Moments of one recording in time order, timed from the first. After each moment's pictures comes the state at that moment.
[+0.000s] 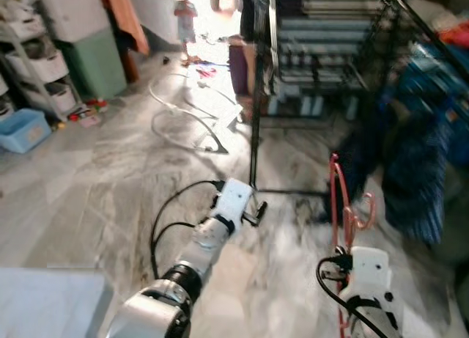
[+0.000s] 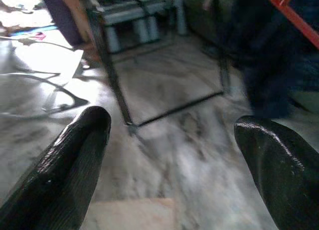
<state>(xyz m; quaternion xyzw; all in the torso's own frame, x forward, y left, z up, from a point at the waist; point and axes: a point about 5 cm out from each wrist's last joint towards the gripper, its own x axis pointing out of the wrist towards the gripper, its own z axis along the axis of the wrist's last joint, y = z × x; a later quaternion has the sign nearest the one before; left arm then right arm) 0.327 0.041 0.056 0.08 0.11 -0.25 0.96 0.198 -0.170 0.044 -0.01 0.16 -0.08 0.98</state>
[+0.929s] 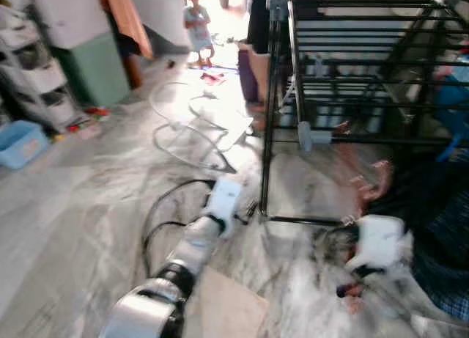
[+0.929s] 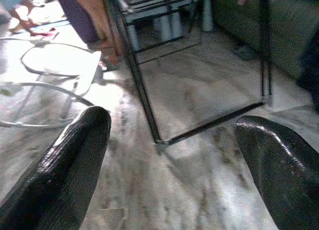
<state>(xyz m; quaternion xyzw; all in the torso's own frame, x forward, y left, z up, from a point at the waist) 0.325 0.040 0.054 0.08 0.11 -0.27 0.95 0.237 -0.206 0.078 -0.04 0.11 -0.11 0.99</state>
